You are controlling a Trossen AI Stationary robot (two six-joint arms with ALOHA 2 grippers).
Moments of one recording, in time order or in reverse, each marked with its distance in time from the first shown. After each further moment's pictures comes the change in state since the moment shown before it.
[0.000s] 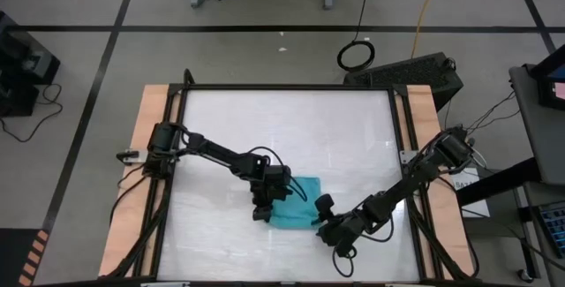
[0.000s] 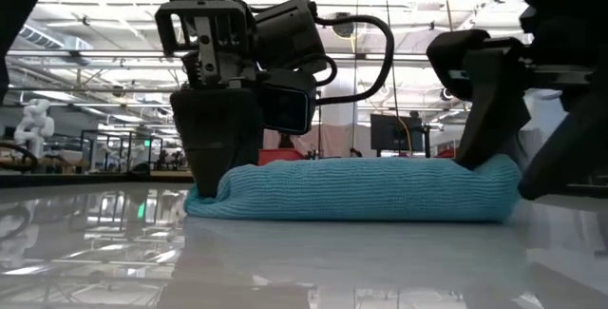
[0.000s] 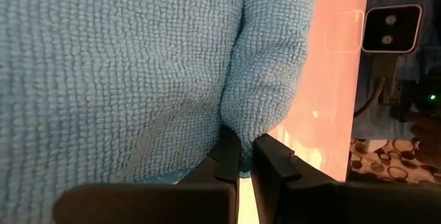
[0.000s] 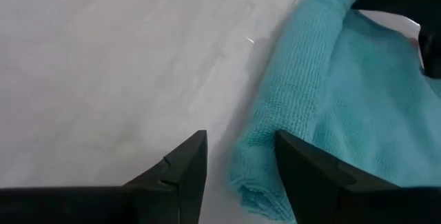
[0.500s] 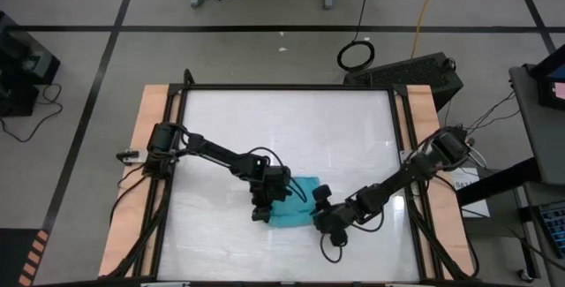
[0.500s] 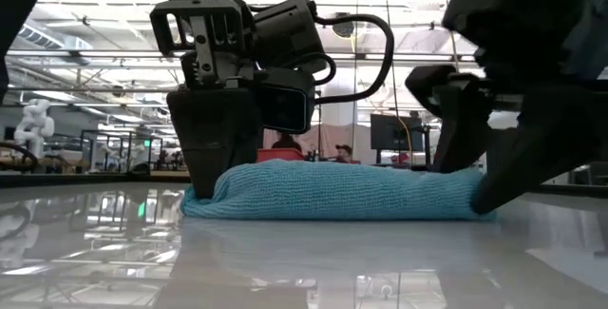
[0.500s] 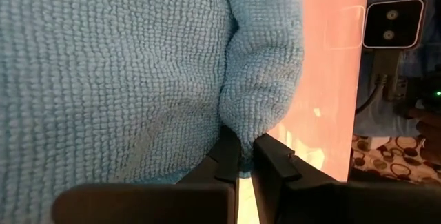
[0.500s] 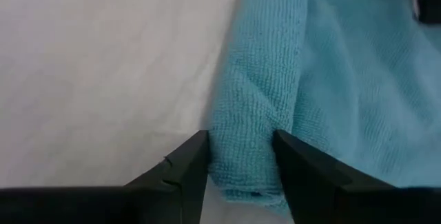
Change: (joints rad) left arm -0.006 -0.004 0.000 -0.006 0.000 0.013; right arm -0.105 0.006 0.000 -0.066 -0.071 0.031
